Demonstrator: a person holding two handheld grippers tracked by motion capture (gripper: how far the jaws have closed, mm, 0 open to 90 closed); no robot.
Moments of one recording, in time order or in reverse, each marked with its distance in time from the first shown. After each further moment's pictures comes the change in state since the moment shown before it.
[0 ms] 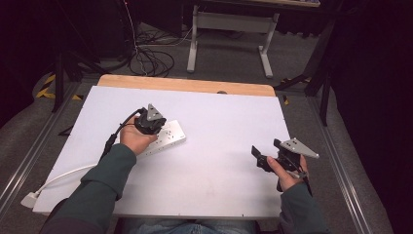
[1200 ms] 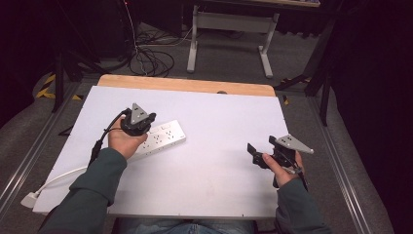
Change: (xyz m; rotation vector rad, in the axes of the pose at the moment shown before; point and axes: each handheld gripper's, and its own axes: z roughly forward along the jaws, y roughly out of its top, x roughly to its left) left arm 0.012 -0.014 -0.033 -0.158 0.090 -0.055; right arm 0.005 0.006 0.013 -0.001 0.031 -0.008
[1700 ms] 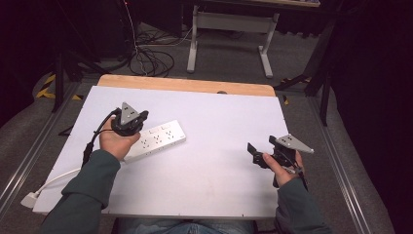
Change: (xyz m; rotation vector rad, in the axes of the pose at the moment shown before) left arm 0.011 -0.003 -0.021 -0.039 0.046 -0.028; right arm -0.001 0.000 0.000 0.001 -0.001 0.002
